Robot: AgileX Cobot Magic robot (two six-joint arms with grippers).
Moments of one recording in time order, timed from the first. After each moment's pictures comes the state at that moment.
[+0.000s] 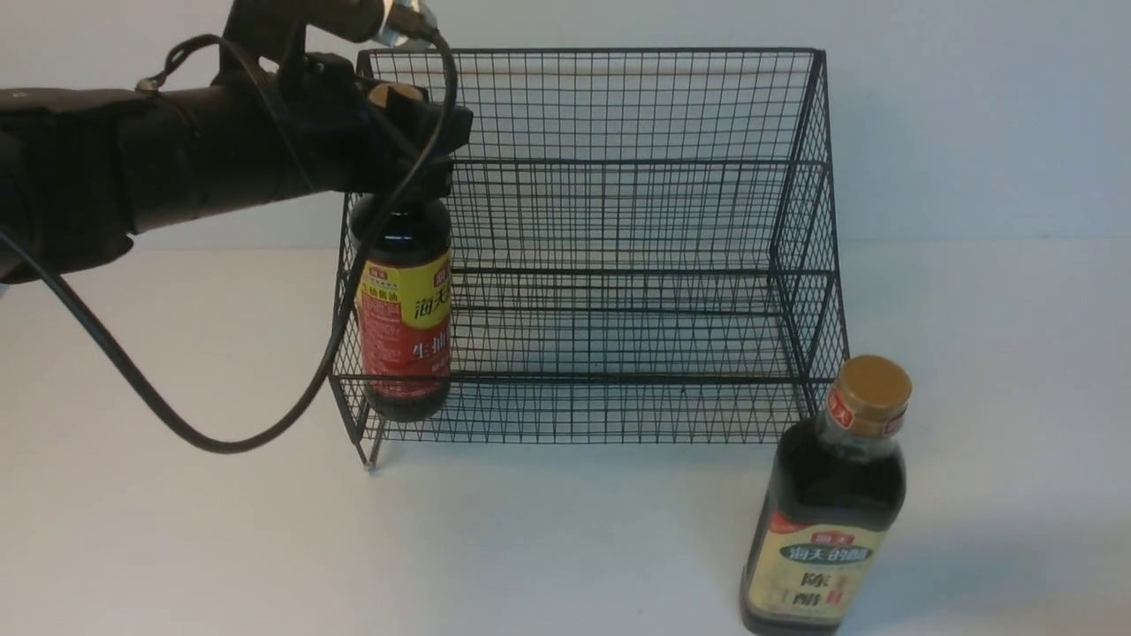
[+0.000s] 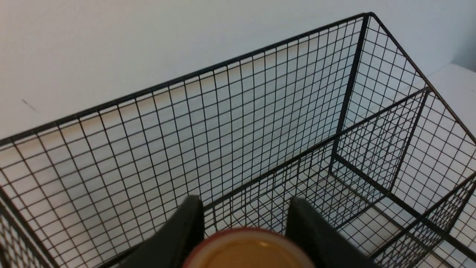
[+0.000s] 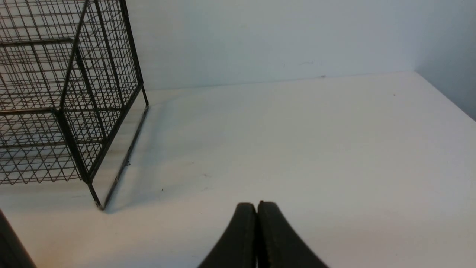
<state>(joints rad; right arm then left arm) -0.05 -0.01 0.03 -0.05 0.36 0.12 -0.18 1.56 -1.14 -1.62 0.39 1.71</state>
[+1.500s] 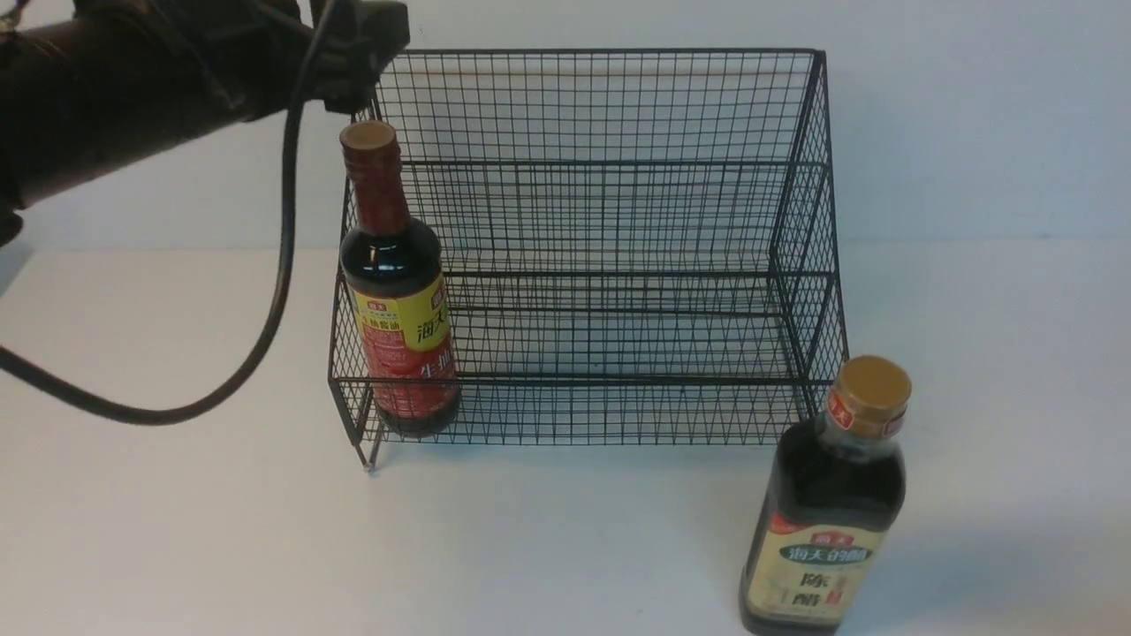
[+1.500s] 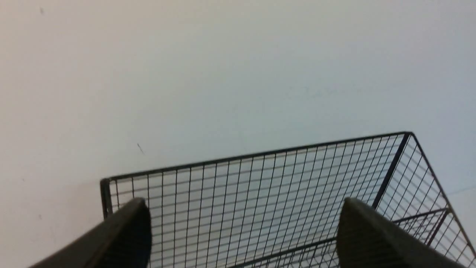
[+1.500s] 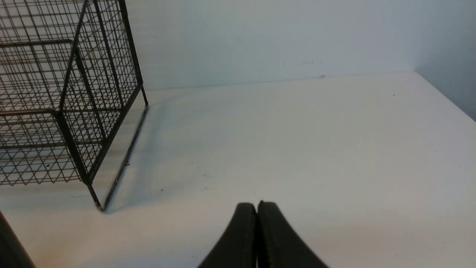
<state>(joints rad) -0.05 -0.01 0.03 -0.05 0.36 0.12 -0.18 1.35 -1.10 -1.67 0.21 1.55</state>
